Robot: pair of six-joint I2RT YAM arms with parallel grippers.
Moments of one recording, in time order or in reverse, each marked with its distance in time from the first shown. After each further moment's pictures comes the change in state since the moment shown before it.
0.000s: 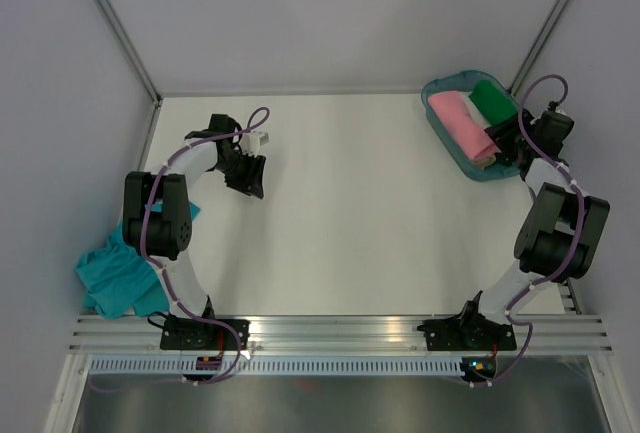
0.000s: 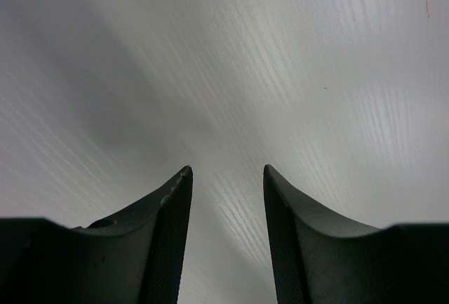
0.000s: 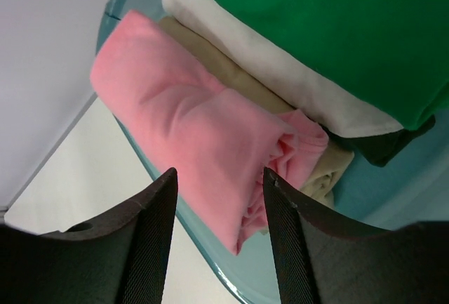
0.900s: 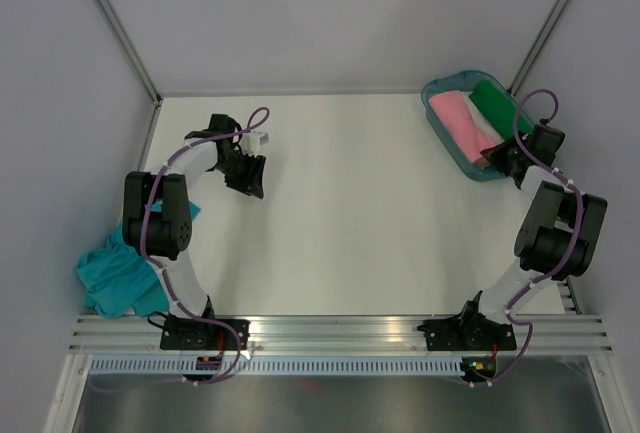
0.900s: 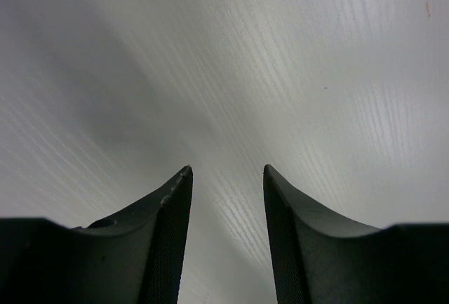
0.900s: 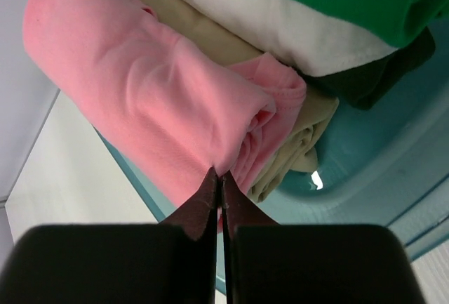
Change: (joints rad) left arm 0.000 0.000 0.000 0.000 0.000 0.000; right arm -0.001 0.043 -0.078 -0.018 -0.008 0.037
